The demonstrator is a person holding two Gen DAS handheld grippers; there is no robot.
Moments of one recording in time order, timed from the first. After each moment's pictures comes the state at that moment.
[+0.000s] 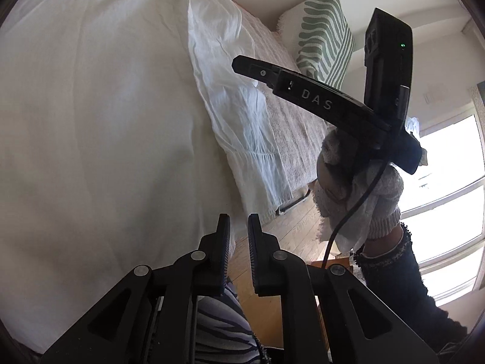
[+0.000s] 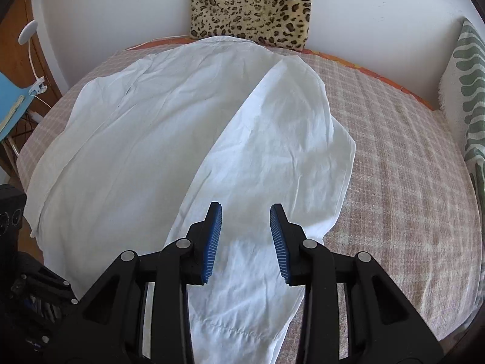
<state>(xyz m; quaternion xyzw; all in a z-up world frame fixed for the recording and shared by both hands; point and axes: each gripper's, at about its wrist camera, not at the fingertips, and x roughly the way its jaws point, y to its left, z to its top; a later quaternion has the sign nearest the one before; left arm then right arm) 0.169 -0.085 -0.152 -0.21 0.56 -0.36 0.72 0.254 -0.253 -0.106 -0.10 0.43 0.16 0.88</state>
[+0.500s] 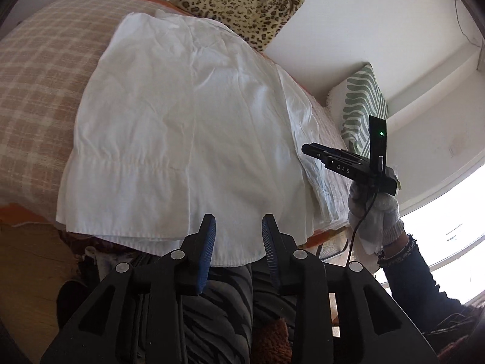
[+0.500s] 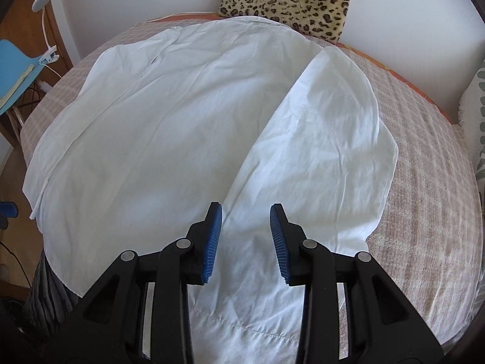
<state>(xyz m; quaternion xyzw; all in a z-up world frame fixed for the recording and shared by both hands) 0.099 0.095 -0.123 -0.26 0.47 -0.19 0.82 0.241 -0.212 -0.109 -0.14 0.45 0.20 0.86</state>
